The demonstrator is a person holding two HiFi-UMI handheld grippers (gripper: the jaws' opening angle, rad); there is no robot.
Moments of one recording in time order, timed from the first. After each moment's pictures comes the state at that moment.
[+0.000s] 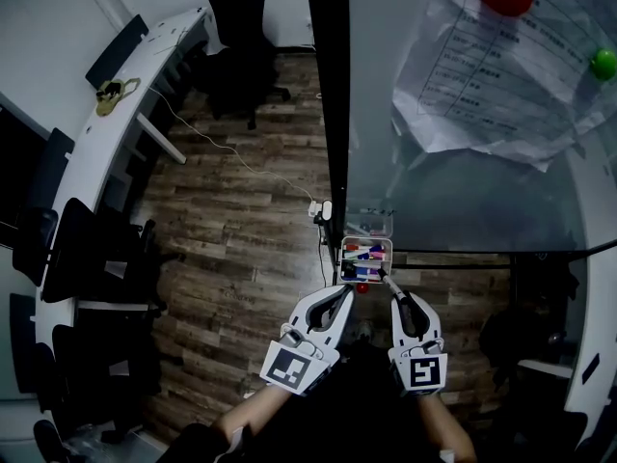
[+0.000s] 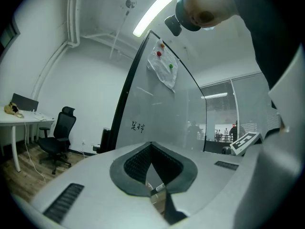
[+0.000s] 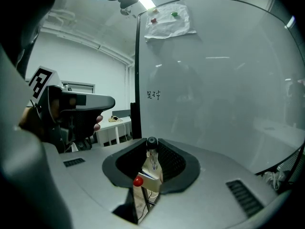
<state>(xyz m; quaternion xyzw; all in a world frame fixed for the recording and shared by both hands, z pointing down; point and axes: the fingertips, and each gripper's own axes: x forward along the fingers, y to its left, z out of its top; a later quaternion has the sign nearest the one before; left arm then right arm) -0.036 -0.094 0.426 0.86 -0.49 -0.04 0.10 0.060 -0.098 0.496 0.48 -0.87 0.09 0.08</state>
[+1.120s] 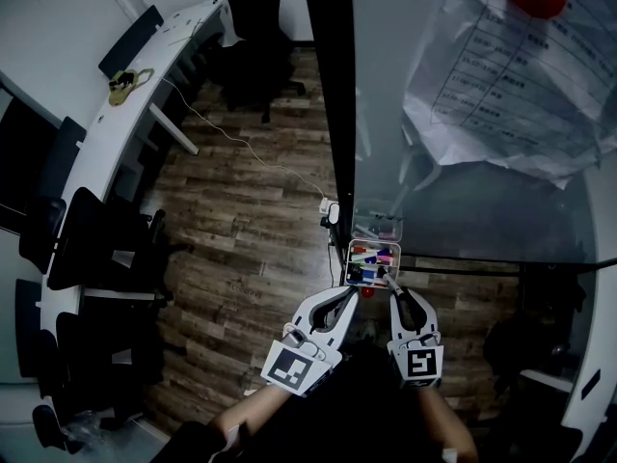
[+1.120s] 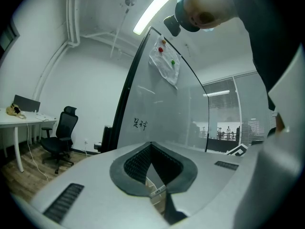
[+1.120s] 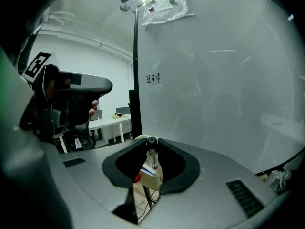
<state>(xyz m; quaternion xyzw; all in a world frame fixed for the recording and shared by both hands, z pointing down) -0.035 -0.104 0.434 0.86 -0.50 -0.03 0.10 0.048 -0.120 0.538 0.45 -0.88 0.10 0.10</state>
